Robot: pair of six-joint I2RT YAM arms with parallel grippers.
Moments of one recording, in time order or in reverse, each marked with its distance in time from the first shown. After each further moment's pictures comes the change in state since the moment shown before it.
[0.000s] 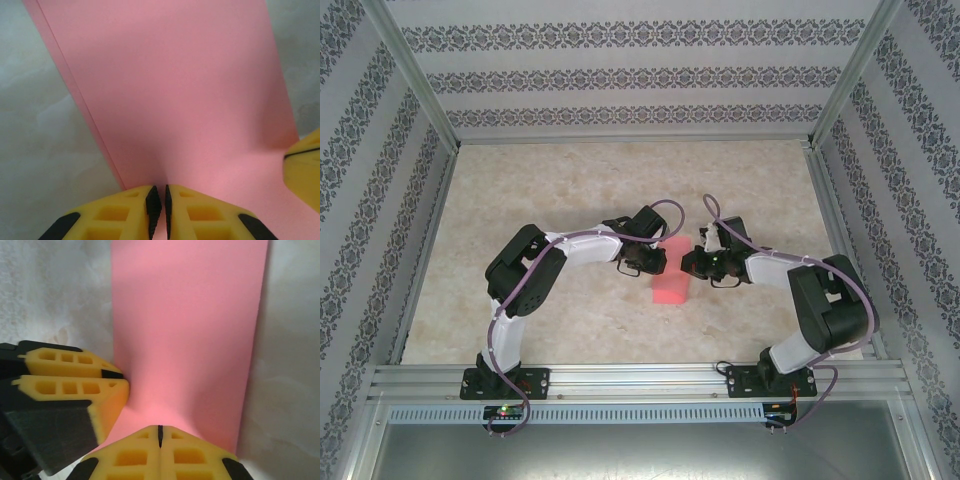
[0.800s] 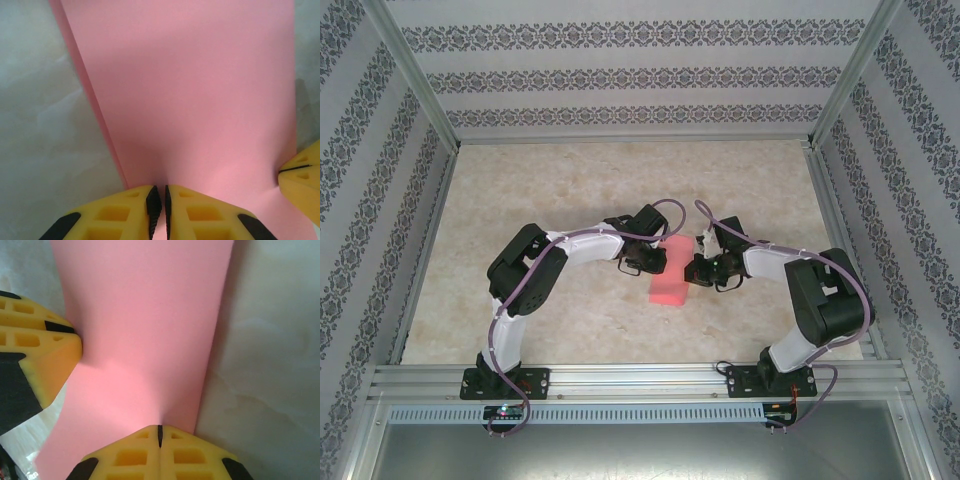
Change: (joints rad) left arm 0.000 0.013 0.029 -0.042 -0.001 0.008; right arm -0.008 0.026 0.053 -0.235 0.013 -0.178
